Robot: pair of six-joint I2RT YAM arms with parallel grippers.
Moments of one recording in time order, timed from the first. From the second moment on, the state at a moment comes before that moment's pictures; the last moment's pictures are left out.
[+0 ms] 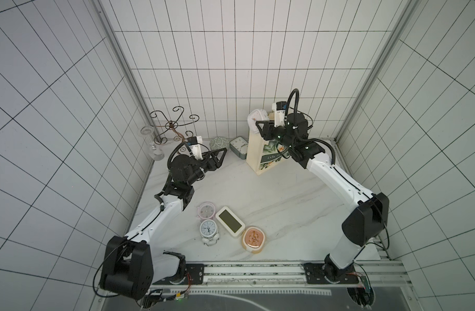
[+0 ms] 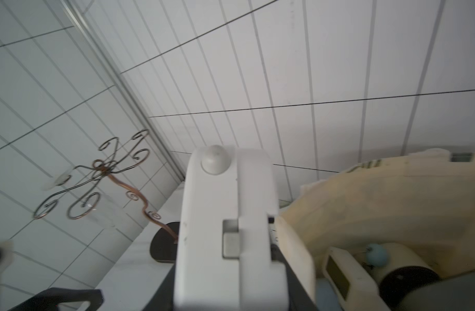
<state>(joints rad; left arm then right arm) -0.24 1.28 0.86 0.45 0.49 -0.71 0.45 1.74 1.71 -0.12 -0.11 0.31</state>
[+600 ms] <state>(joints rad) -0.35 1.64 1.13 0.45 0.46 -0.67 0.24 2.26 2.18 -0.40 -0.17 0.28</state>
